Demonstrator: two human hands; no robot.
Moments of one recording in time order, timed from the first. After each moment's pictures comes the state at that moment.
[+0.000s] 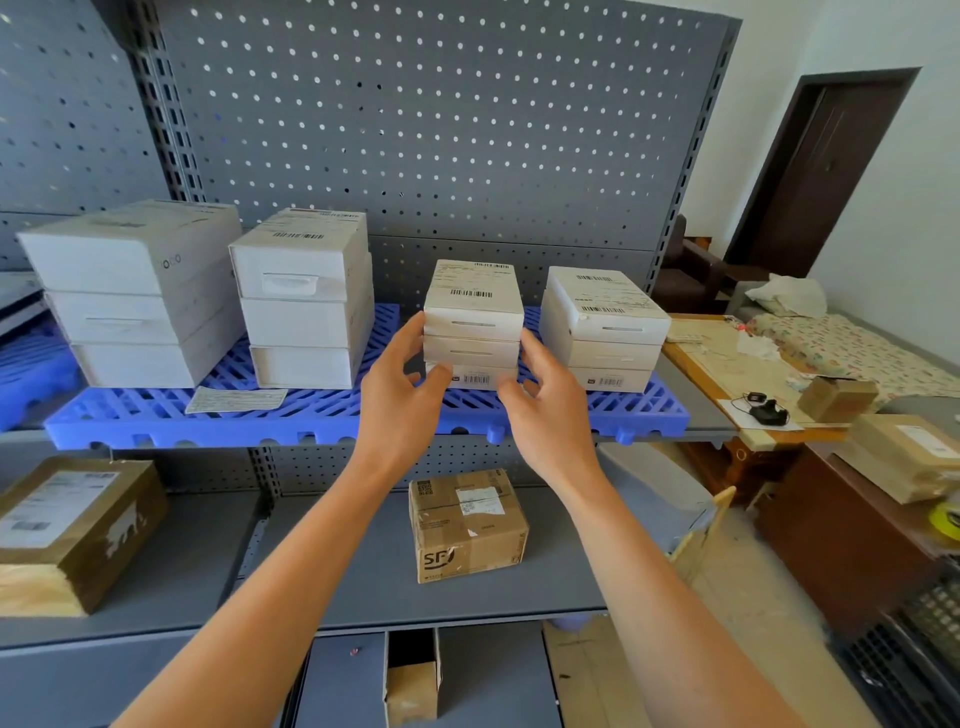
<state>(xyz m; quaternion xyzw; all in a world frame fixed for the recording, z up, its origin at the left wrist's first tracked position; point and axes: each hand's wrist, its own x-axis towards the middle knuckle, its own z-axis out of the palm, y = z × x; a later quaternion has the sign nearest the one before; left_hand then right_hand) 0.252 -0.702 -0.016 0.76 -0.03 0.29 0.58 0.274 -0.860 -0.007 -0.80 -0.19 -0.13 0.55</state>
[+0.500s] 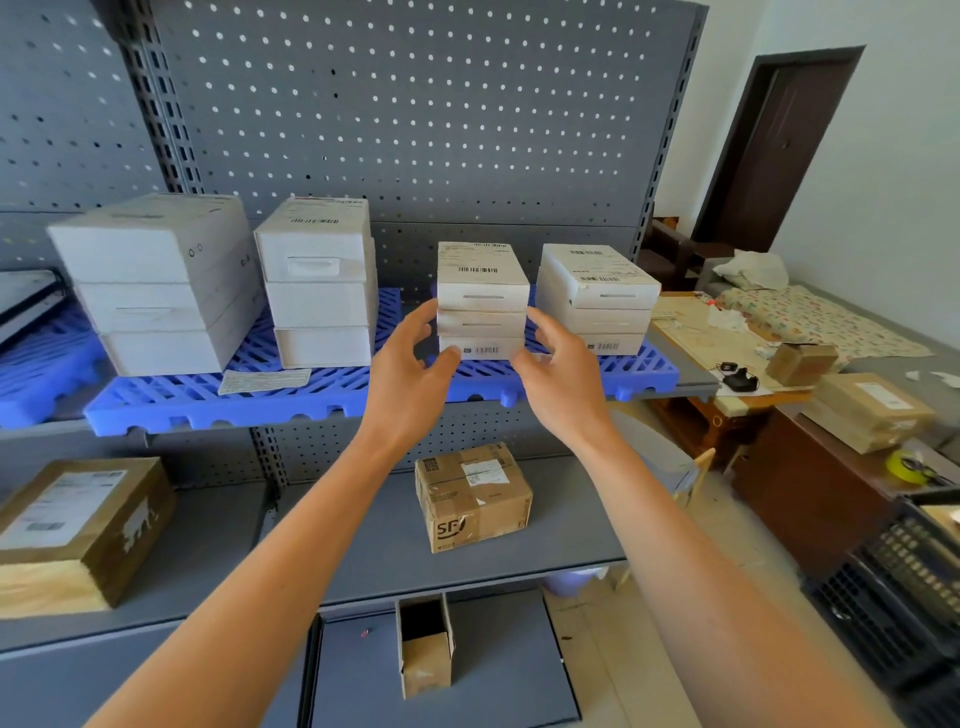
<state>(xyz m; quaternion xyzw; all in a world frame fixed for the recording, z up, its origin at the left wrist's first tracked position) 0.219 -0.691 -0.006 0.78 -0.04 0.25 0.57 0.252 -0.857 0.003 -0.83 -0.15 -0.16 0.51</state>
